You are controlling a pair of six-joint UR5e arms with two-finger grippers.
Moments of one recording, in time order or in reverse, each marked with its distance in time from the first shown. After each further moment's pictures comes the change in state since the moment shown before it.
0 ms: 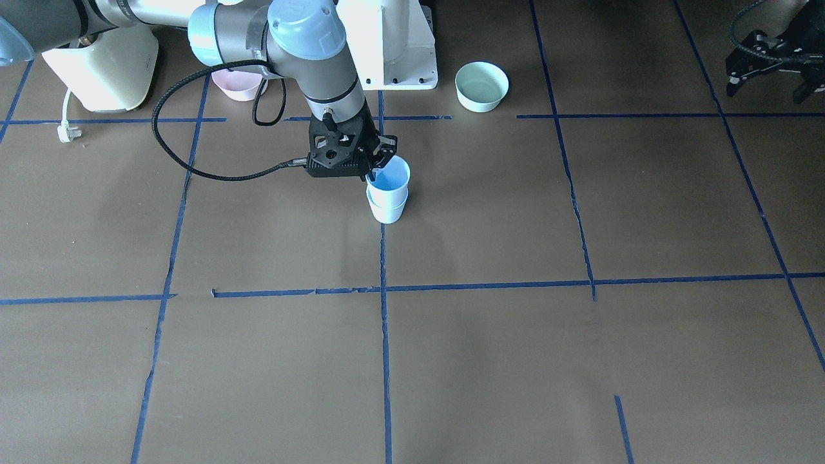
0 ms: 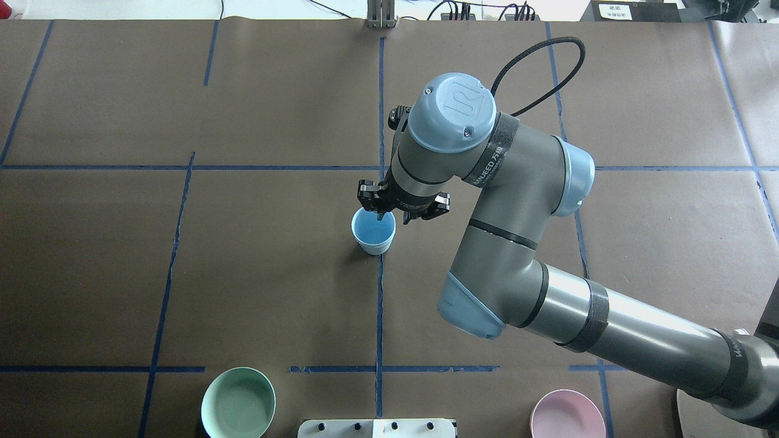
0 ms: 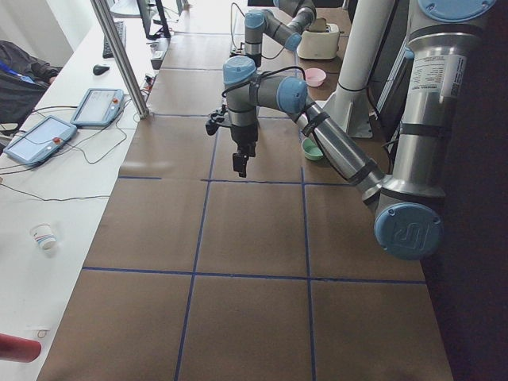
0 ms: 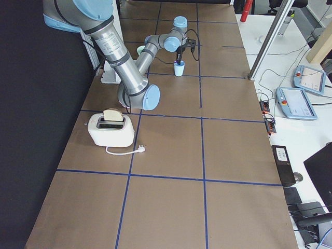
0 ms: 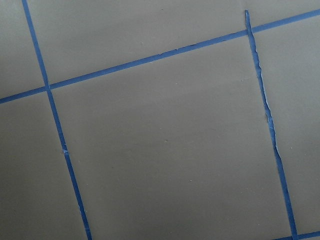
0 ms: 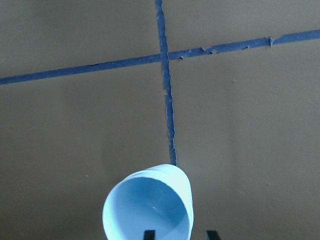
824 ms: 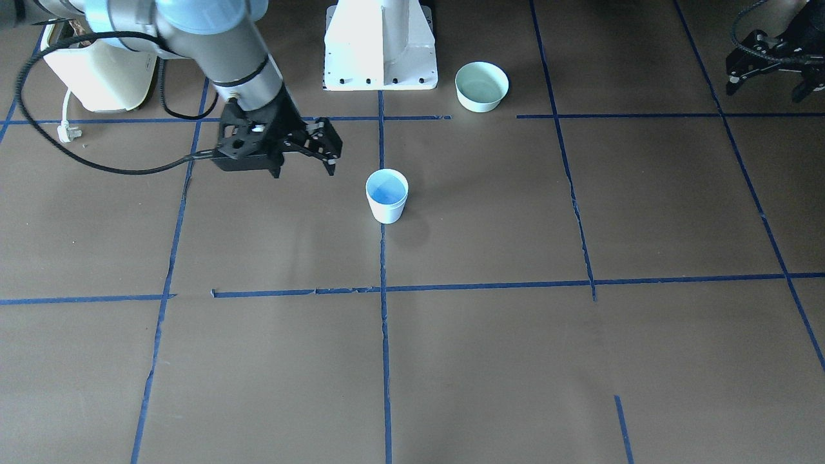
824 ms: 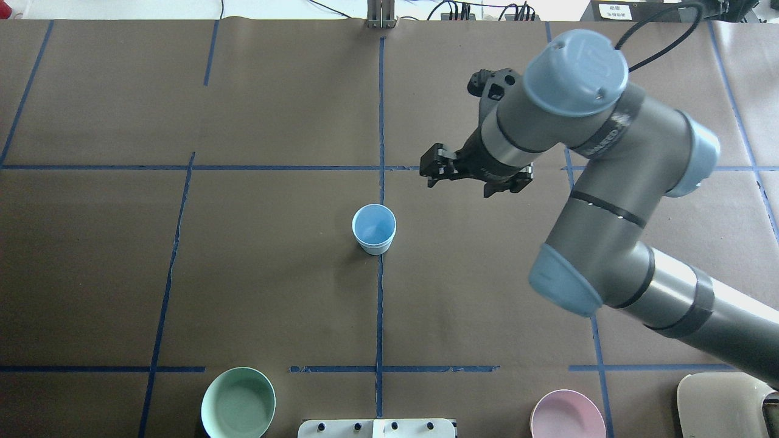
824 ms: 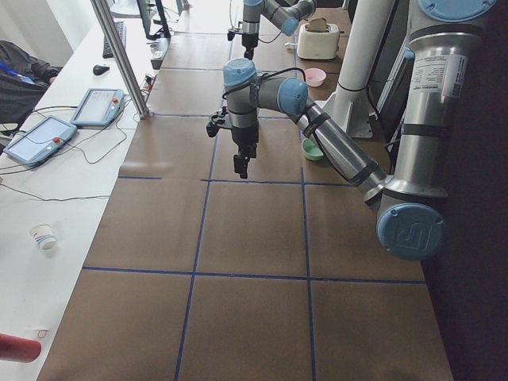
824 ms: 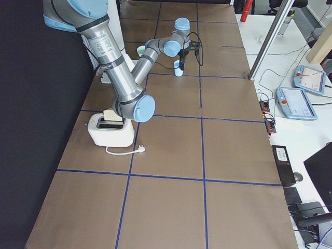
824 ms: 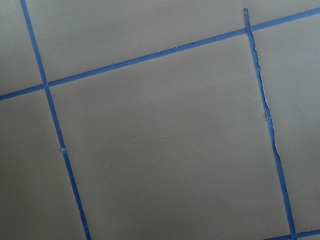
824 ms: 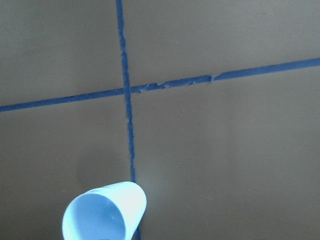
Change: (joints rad) left arm -0.003 0.012 0.001 -0.001 -0.004 0.001; right arm 0.173 -0.216 0.213 -0.003 0.084 -0.108
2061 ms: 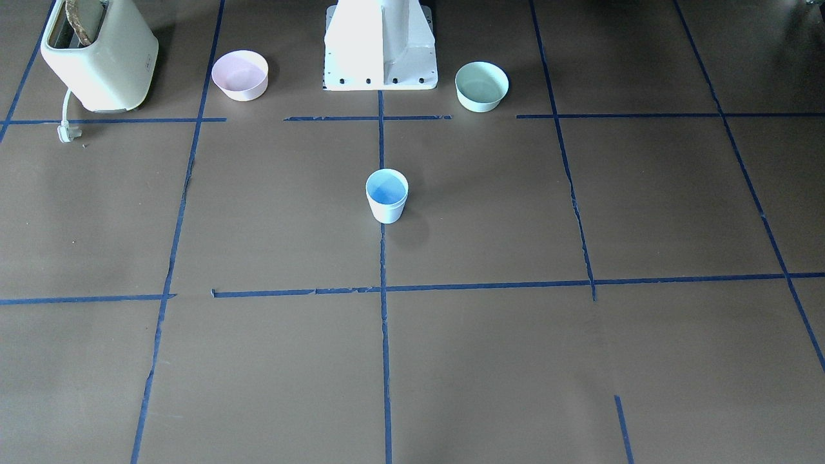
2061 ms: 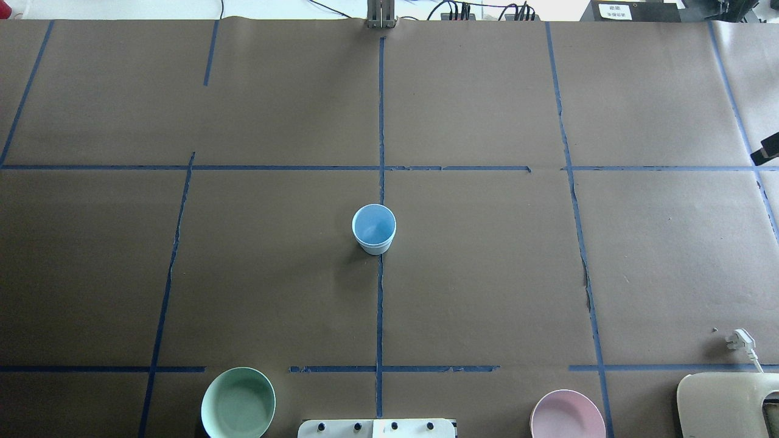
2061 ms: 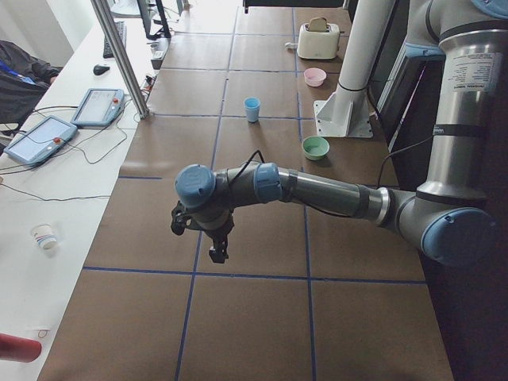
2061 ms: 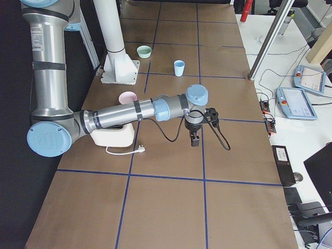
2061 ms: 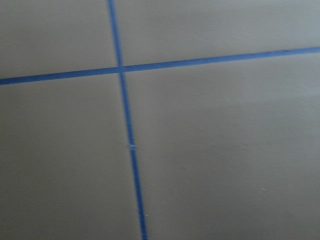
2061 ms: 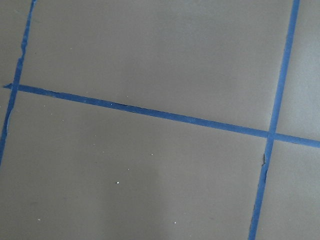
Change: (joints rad) left arm -0.369 0.034 0.582 -0.210 -0.217 0.402; right arm 0.656 -0.549 -0.100 0.014 0.273 -1.094
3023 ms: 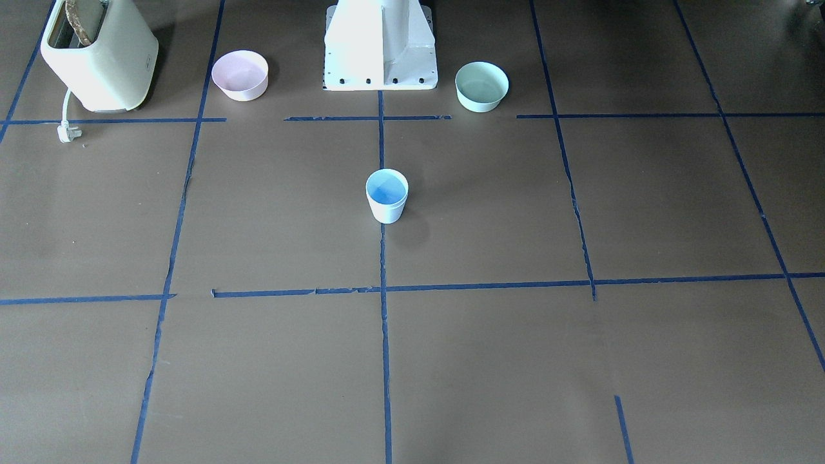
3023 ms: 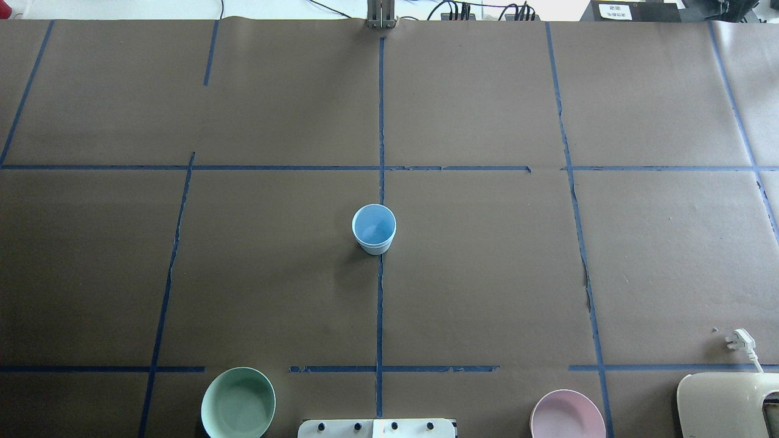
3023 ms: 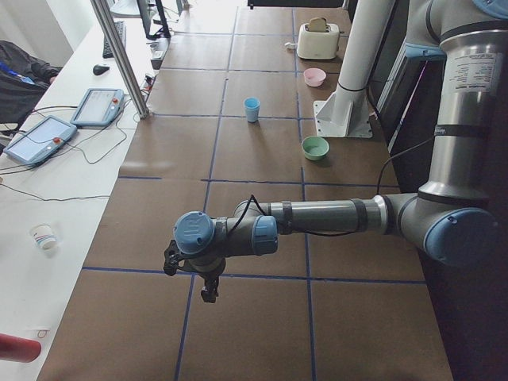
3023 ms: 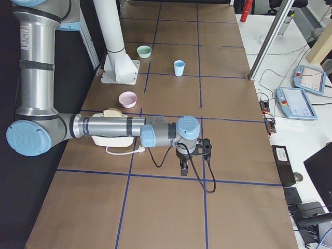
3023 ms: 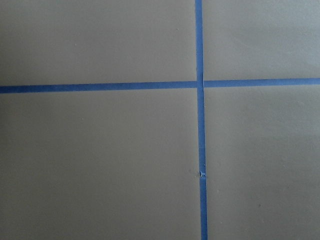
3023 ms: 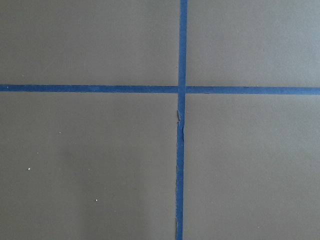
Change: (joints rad) left arm -0.004 0.003 0.191 -0.320 0.074 -0.104; right arm 0.122 -0.074 -0.138 0.071 0.016 -0.009
